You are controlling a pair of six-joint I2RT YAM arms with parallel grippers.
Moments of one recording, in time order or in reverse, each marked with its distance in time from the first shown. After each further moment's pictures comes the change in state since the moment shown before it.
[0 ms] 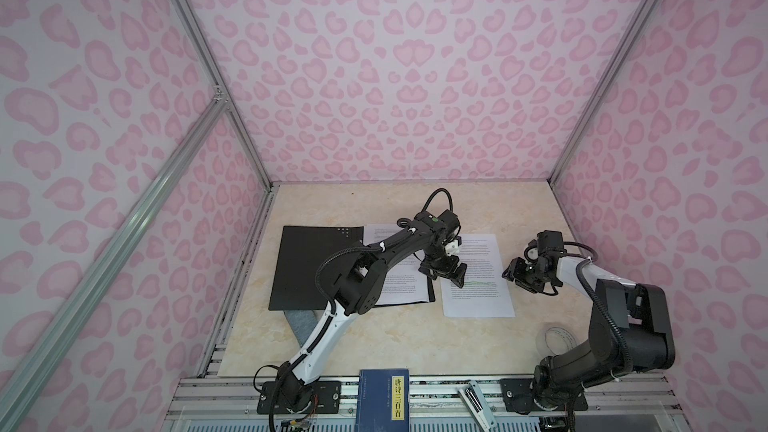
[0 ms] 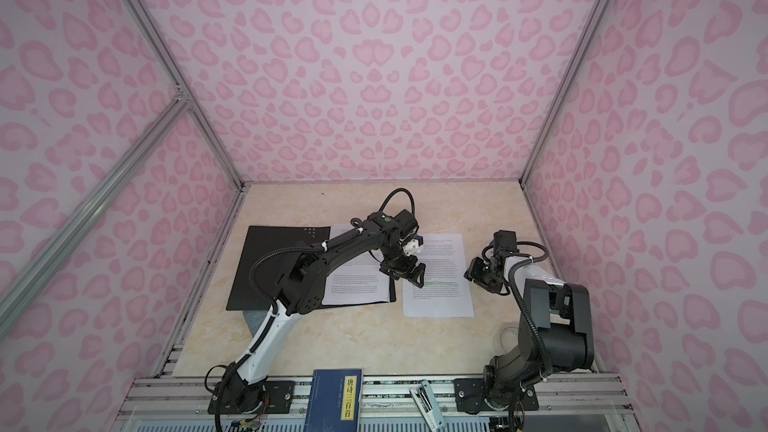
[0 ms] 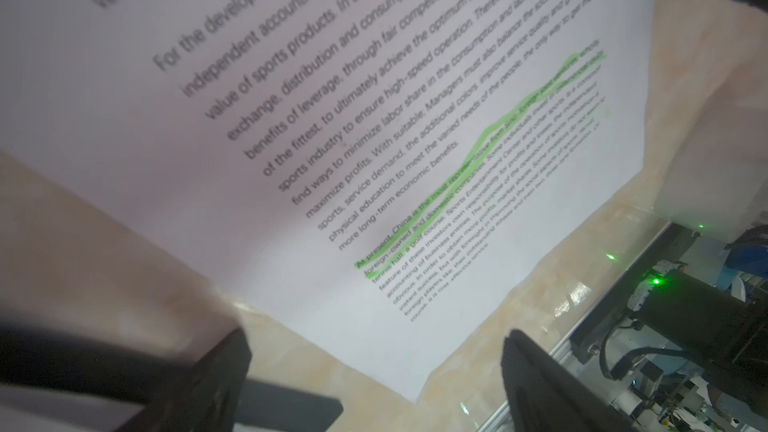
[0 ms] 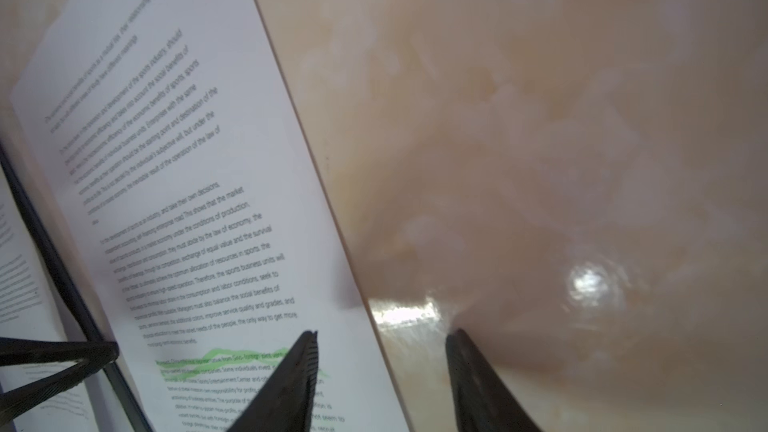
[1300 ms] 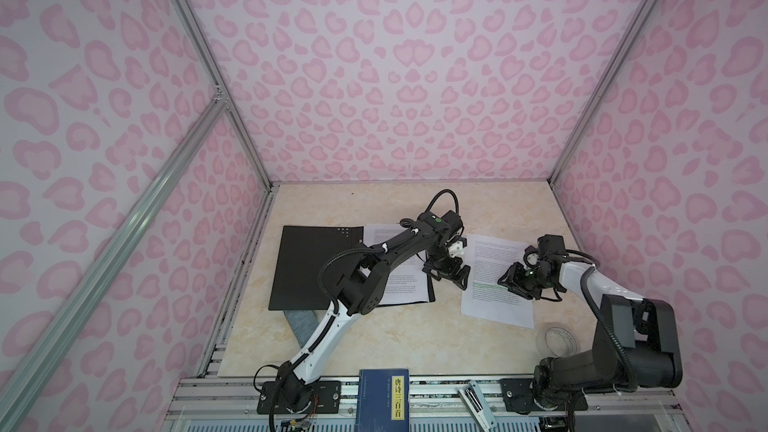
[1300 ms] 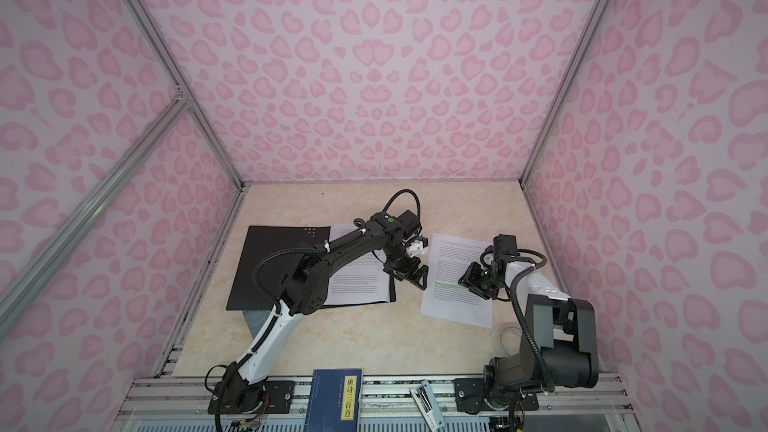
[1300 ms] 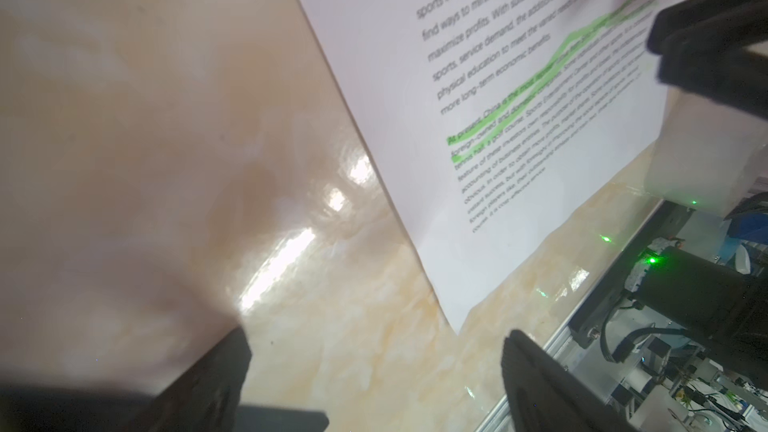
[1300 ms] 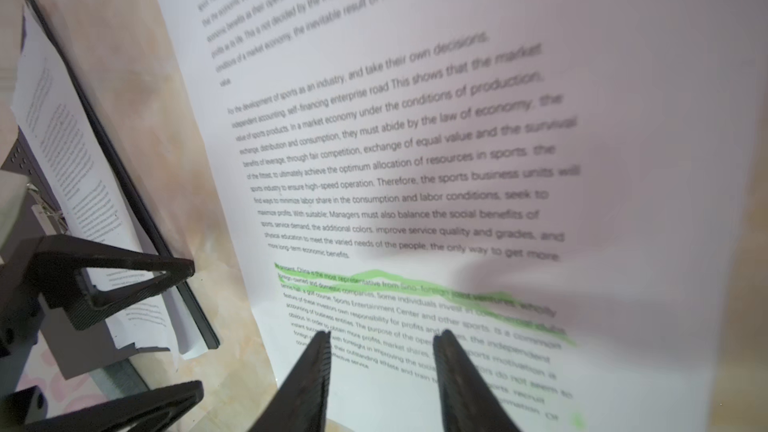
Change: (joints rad) left arm -0.007 0.009 0.035 -0.029 0.003 0.059; right arm 0.007 -0.159 -0.016 -0.137 -0.095 0.038
